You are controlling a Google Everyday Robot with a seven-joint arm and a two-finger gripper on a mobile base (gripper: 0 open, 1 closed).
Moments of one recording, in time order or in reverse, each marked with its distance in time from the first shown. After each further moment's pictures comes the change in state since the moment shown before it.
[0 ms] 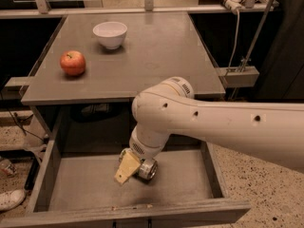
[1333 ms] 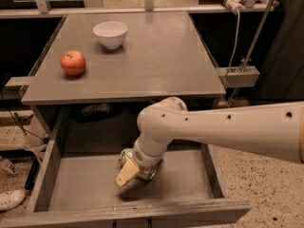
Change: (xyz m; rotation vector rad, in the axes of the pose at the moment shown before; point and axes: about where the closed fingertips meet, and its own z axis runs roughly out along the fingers) arm 0.012 -0.013 0.085 -0.101 0.050 0.187
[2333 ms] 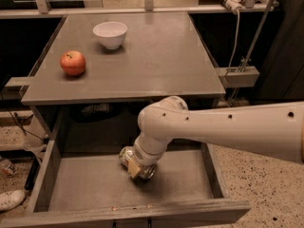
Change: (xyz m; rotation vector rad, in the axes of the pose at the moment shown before) arm 0.000 0.000 0.000 -0.001 0.001 0.000
